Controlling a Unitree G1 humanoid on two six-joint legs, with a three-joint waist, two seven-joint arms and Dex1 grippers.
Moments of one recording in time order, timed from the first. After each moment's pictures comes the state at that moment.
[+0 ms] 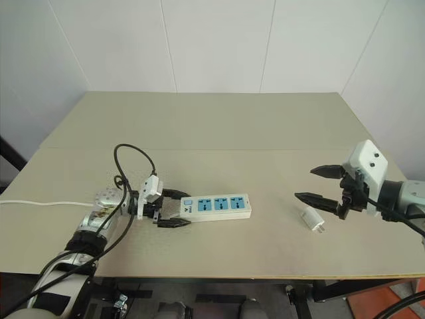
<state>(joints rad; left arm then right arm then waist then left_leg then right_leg) -0.64 0.45 -0.07 0.60 -0.22 -0.07 -1.44 -0.17 -1.05 -0.38 -0.27 0.55 0.57 1.06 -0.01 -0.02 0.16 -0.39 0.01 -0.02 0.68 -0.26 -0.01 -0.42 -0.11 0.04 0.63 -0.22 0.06</state>
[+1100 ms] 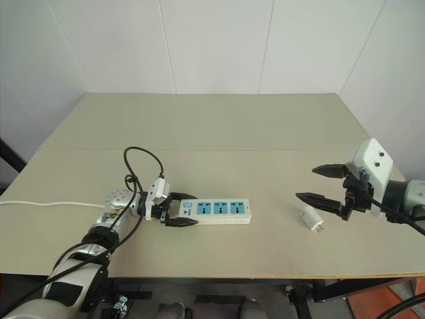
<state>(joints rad) -0.73 0.37 -0.10 0.89 -0.18 -0.31 -1.50 -0.18 -1.07 -0.40 -0.30 0.57 0.60 1.07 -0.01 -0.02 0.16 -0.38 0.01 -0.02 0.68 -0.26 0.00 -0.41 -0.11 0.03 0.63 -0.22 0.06</state>
